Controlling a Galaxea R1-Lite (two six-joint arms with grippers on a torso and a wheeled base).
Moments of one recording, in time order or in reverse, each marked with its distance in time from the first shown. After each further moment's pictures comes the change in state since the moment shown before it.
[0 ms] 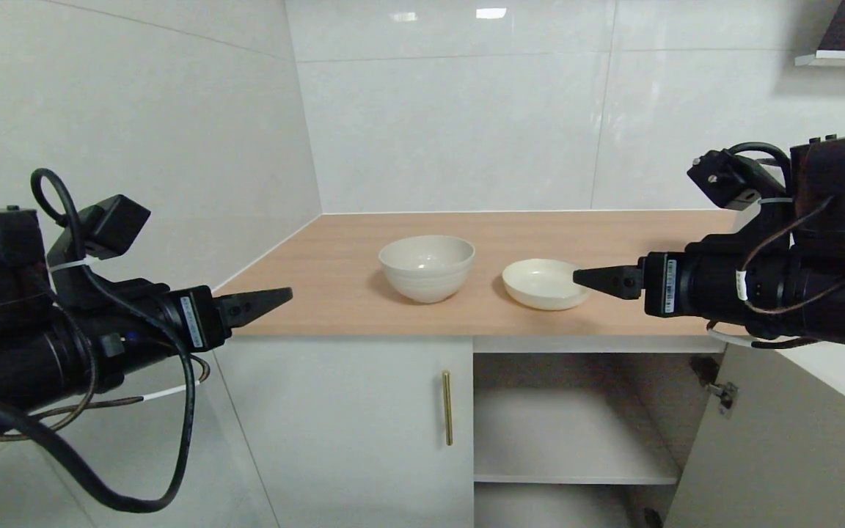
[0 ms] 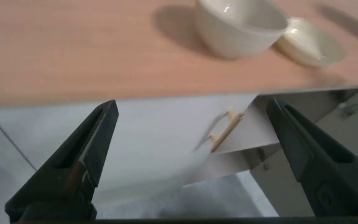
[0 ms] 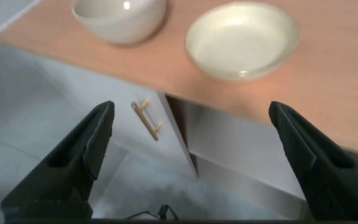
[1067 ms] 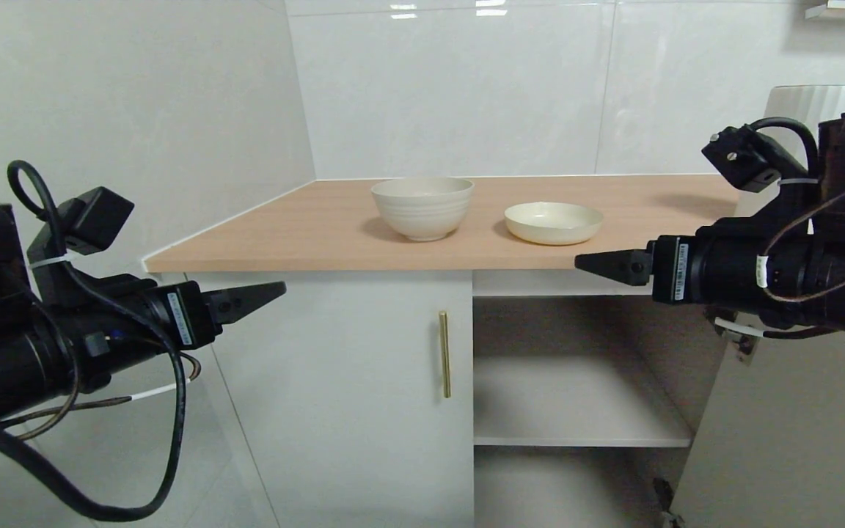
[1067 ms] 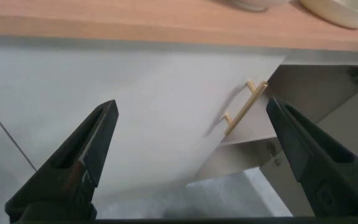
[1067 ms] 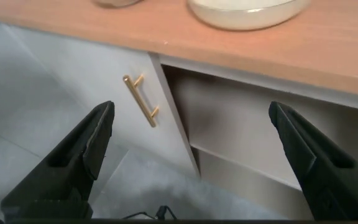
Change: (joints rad) left arm 0.000 -0.034 0.003 0.000 0.000 -0.001; right arm 0.016 -0.028 -0.023 0.007 0.002 0.005
